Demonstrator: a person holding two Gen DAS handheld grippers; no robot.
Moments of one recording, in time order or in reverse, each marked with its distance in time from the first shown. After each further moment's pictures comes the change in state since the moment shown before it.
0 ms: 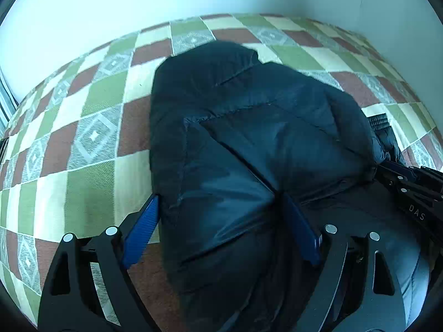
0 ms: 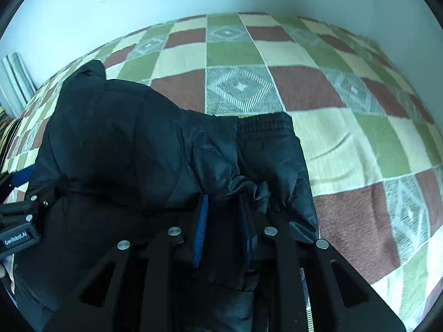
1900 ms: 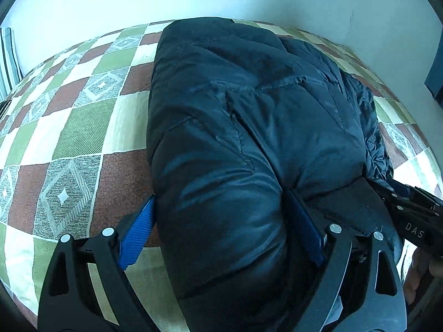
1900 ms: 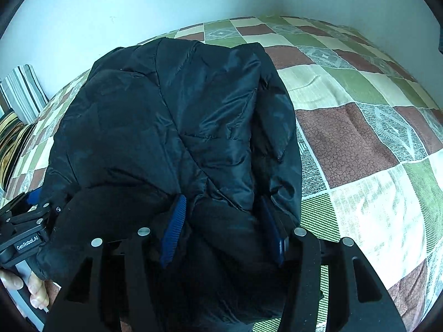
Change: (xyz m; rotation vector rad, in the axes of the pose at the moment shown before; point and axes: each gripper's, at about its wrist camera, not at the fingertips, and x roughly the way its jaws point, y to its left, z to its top) left arm -0.047 -0.022 -0.102 -0.085 -0.093 -0.070; right arm -0.045 -0.010 -0.103 0.063 -0.095 0.049
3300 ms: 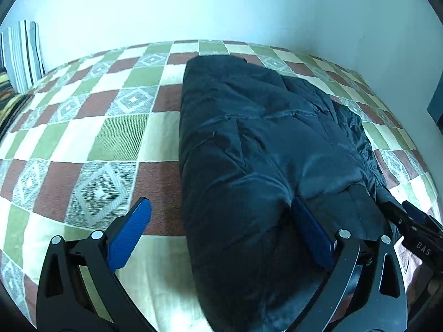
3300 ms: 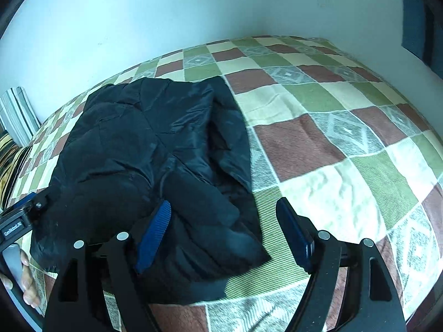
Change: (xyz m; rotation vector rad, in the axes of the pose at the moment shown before) left arm -0.060 0.005 0.001 -0.072 -0.091 0.065; right arm -0.060 -0.027 -0.010 0.079 -0.097 -0.070
